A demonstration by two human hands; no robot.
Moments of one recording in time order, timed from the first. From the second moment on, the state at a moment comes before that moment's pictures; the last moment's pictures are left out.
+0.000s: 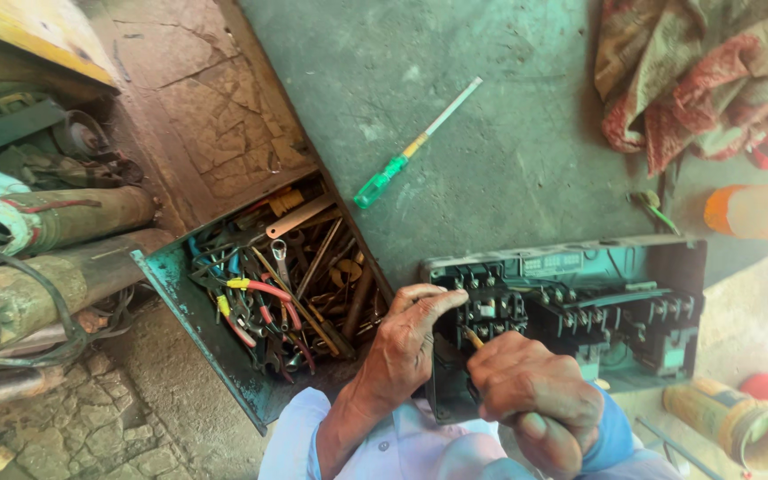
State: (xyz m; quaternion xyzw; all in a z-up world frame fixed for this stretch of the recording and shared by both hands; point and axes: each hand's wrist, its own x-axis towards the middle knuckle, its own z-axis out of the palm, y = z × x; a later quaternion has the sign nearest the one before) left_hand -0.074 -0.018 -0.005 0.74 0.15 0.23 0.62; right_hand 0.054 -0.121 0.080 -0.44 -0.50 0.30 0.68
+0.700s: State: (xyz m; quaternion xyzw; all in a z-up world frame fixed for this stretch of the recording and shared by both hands) left_hand -0.069 -0.021 0.004 0.80 0.12 0.22 0.55; right_hand 0.074 -0.171 0.101 -0.44 -0.37 0.28 0.77
